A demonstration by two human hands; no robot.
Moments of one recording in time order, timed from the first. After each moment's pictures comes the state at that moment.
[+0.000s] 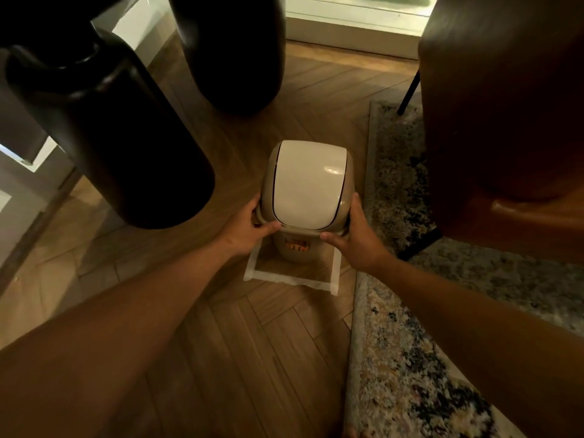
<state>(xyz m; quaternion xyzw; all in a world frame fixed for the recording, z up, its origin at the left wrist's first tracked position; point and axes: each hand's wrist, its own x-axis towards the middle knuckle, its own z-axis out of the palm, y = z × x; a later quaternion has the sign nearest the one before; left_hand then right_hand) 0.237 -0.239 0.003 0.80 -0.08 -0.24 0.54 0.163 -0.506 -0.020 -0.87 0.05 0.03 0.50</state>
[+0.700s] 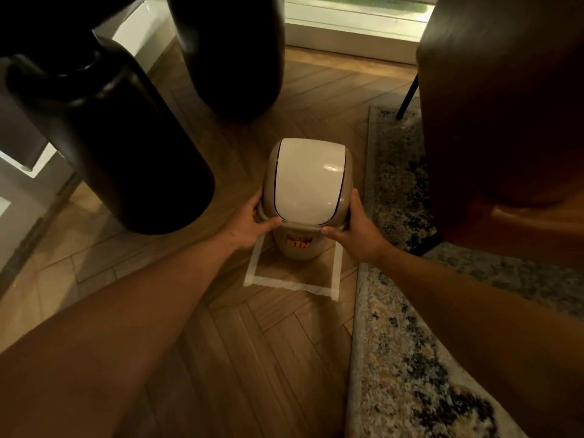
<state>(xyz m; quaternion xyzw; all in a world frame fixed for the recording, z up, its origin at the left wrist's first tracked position) 0.255 -0.245 0.012 0.80 -0.07 -0.25 0.53 0.196 -0.524 -0.042 -0.86 0.07 0.06 0.50</state>
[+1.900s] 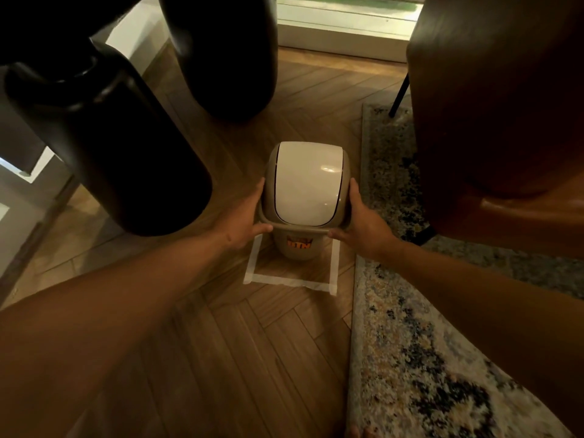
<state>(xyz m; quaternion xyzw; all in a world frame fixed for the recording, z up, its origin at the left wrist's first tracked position) 0.250 -0.237 0.042 0.91 -0.20 -0.18 0.31 0.160 -0.508 0.047 -0.94 0.06 0.08 0.33</state>
